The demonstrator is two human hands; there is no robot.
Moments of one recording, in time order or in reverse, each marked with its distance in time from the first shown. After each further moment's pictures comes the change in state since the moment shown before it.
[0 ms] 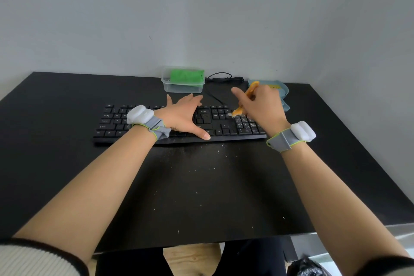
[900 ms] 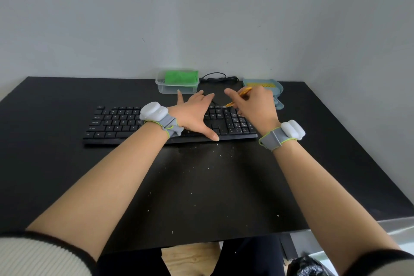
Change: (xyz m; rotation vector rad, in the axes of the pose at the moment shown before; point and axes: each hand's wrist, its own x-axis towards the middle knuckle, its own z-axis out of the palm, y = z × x) left_hand 0.013 0.039 -0.003 0.135 -0.027 0.046; right_hand 0.001 0.007 0.007 0.052 0.066 0.001
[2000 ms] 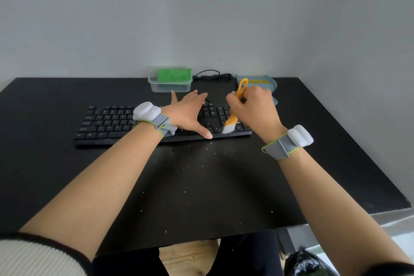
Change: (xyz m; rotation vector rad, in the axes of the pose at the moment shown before) left_hand 0.012 -0.003 0.007 -0.008 0.001 -0.014; right_hand -0.016 0.010 -0.011 -0.002 0.055 -0.183
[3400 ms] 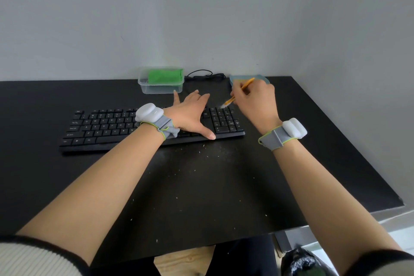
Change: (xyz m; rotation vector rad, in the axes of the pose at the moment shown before) left_hand 0.010 0.025 -0.003 0.024 -0.013 0.038; right_hand 0.021 0.017 -0.006 0.014 0.066 0.189
